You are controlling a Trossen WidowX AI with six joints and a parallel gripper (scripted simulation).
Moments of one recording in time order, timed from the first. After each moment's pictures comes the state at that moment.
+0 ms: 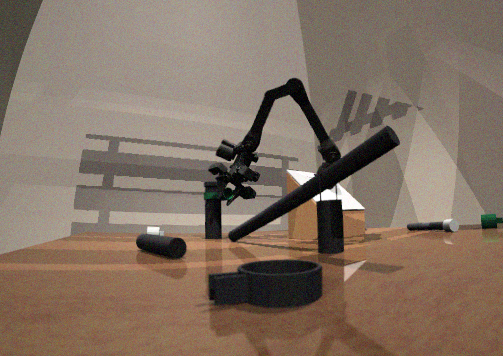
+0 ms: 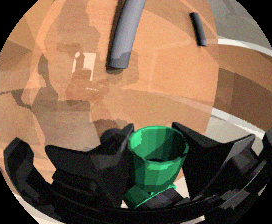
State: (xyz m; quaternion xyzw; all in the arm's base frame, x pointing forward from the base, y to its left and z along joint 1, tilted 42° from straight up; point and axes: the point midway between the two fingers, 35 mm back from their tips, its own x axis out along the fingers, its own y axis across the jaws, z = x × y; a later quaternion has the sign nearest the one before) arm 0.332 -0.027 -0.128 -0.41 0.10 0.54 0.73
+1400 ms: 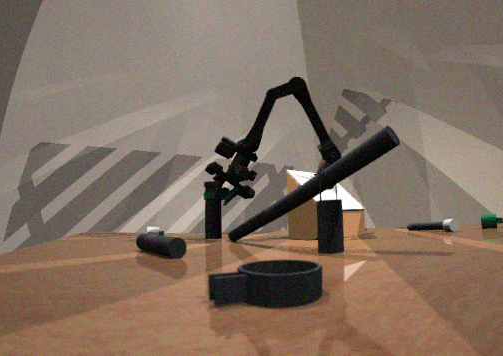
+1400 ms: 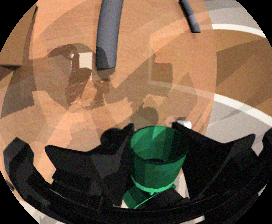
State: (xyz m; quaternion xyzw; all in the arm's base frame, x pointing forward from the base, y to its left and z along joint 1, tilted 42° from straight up) arm 0.344 -0.023 -0.127 -0.38 0.15 0.52 0.75
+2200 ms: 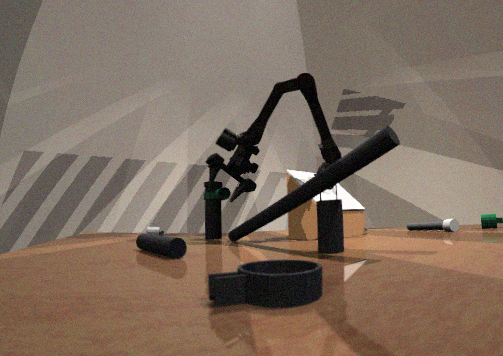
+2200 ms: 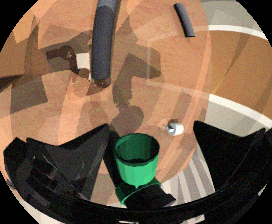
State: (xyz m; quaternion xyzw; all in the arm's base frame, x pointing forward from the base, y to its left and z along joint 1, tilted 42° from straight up) arm 0.348 -0.024 -0.098 -0.38 0.15 0.52 0.75
